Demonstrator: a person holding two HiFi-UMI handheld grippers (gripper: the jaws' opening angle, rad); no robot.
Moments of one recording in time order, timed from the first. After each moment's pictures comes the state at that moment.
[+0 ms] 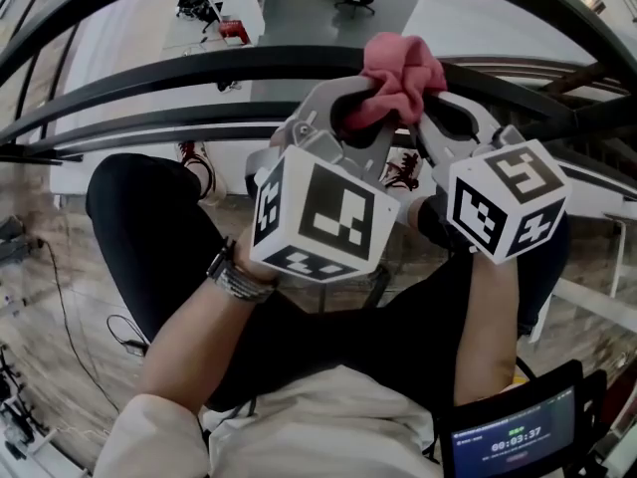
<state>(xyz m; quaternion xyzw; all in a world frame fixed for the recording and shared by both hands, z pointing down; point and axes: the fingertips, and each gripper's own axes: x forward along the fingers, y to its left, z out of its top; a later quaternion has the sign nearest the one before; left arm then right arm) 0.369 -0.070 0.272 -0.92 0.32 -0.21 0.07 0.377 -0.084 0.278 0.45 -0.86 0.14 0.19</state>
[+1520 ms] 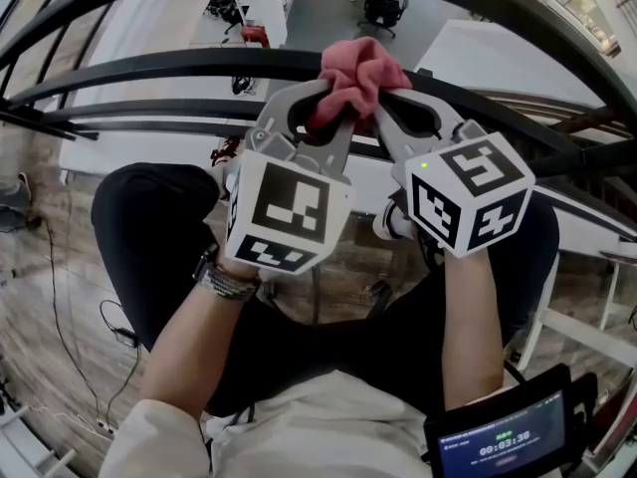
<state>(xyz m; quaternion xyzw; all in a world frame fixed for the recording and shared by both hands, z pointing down) 0.285 -0.085 0.256 -0.89 0.42 -0.19 0.05 0.296 -0.091 0.262 0.38 -0.90 0.10 0.18</state>
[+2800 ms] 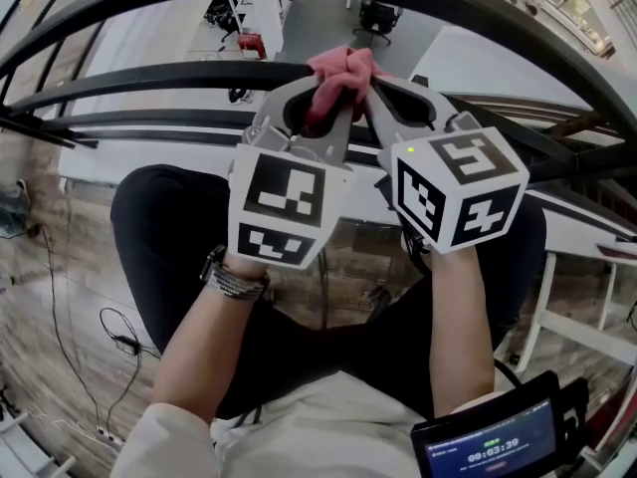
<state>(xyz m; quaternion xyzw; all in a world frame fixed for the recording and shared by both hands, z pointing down) 0.281 -0.108 0.248 -0.88 0.45 -0.14 -0.01 0.294 -0.117 0.244 0.43 -0.88 0.10 0.16</state>
